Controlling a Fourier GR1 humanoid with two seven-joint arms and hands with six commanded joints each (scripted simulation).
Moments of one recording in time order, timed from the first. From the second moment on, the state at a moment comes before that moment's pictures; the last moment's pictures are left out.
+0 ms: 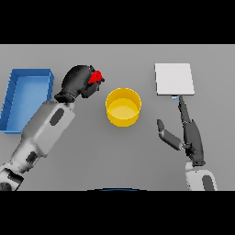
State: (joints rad) left arm -0.70 0.25 -0.40 -1.08 -0.55 0.04 0.21; right arm 0.12 -0.05 0.13 -1.72 0.27 -0.07 -0.07
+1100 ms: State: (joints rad) left arm -1.09 0.31 -0.99 -0.89 -1.01 -0.29 0.07; right arm 0.12 -0.01 0.12 -1.69 0.23 -0.08 -0.07
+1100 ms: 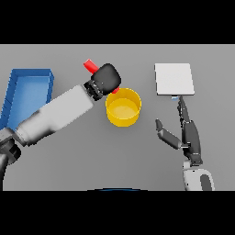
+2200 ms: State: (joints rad) left arm -1.42 0.29 -1.26 -0.72 -1.14 -0.29 -0.12; right arm 0.12 -0.02 0.13 -1.71 0.31 -0.12 -0.08
